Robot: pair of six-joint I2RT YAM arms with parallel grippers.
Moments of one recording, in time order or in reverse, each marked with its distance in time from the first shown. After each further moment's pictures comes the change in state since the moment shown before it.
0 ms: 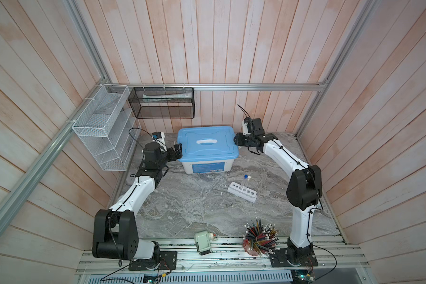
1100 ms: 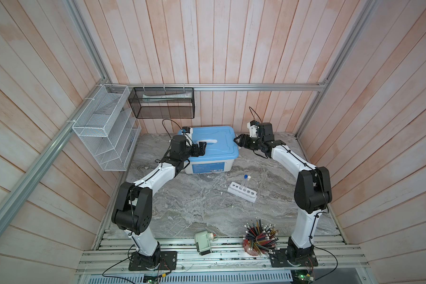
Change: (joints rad) left arm -0.183 0.297 0.232 0.008 -0.002 0.038; right arm -0.083 -0.077 -0.223 0.245 -0.306 0.090
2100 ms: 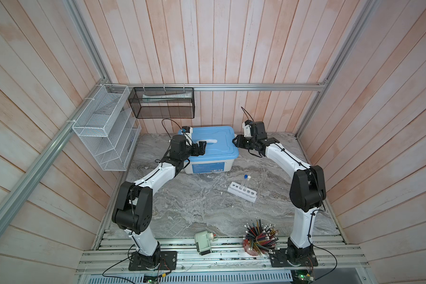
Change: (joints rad) left arm 0.000 0.005 -0.003 0.029 0.005 0.003; right arm 0.079 0.050 0.118 -0.123 0.189 -0.037
